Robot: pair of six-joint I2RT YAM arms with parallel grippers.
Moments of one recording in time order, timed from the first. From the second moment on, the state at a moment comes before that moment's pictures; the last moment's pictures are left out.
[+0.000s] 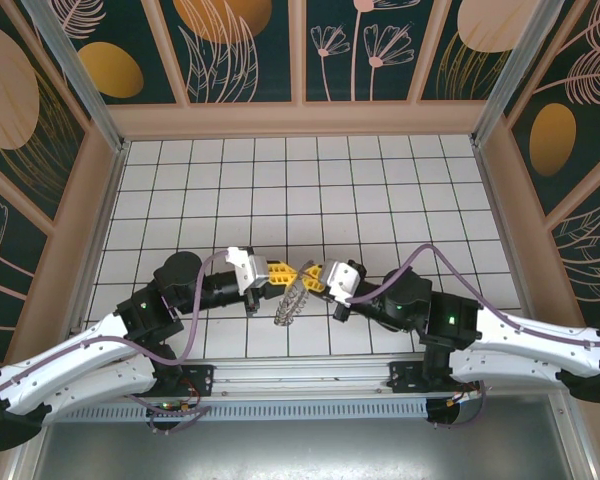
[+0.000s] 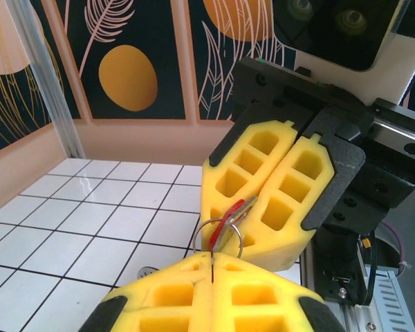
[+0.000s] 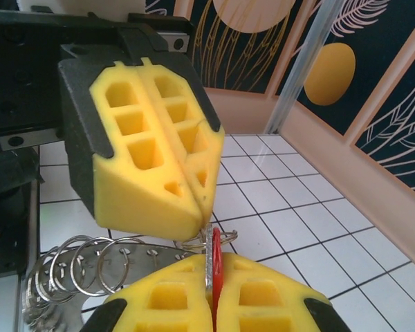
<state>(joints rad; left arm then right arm) -1.00 0.75 0.69 -0.01 0.32 0.08 1.33 0.77 0.76 -0.14 0.21 -0.27</state>
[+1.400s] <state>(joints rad) -1.00 0.28 0.30 -0.02 -0.50 -0.27 0.84 1.84 1.64 -0.50 0.00 -0.13</state>
